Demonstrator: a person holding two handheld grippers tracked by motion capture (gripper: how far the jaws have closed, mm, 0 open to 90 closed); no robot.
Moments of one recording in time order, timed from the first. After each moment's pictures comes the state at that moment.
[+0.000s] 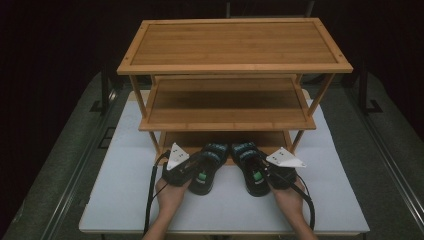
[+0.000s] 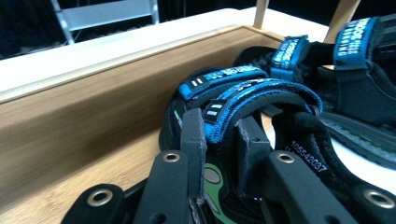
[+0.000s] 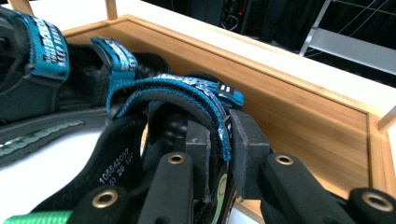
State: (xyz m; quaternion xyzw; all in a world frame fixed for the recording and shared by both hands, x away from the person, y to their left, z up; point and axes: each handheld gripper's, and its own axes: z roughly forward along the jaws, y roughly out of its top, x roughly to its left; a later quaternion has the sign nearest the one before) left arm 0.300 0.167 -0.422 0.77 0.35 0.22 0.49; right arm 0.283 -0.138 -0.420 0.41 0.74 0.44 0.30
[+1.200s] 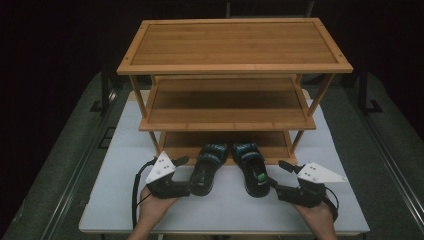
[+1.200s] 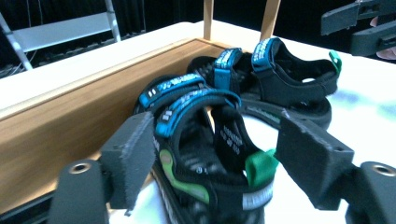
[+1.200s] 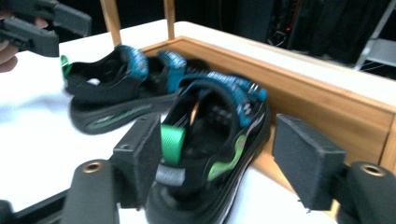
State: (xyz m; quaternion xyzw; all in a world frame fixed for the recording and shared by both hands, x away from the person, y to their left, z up) left arm 0.260 0.201 -0.396 0.78 0.28 0.18 0.53; right arm 0.233 -0.195 -0.402 0.35 0.75 0.52 0.22
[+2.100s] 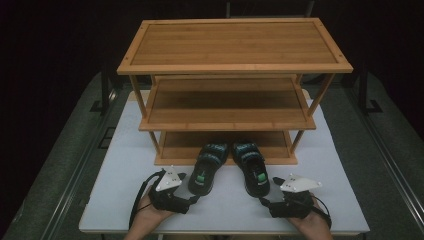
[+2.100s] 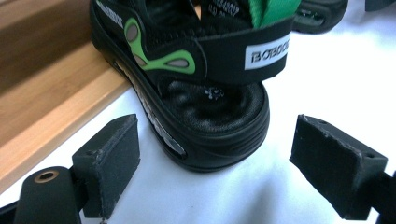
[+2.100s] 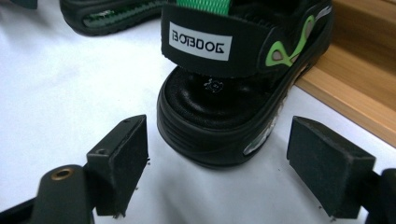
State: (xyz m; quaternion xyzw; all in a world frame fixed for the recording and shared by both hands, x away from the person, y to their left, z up) left arm 0.262 0.200 -0.442 0.86 0.26 0.13 0.42; right arm 0.236 -0.178 -0.449 0.34 0.83 0.42 0.17
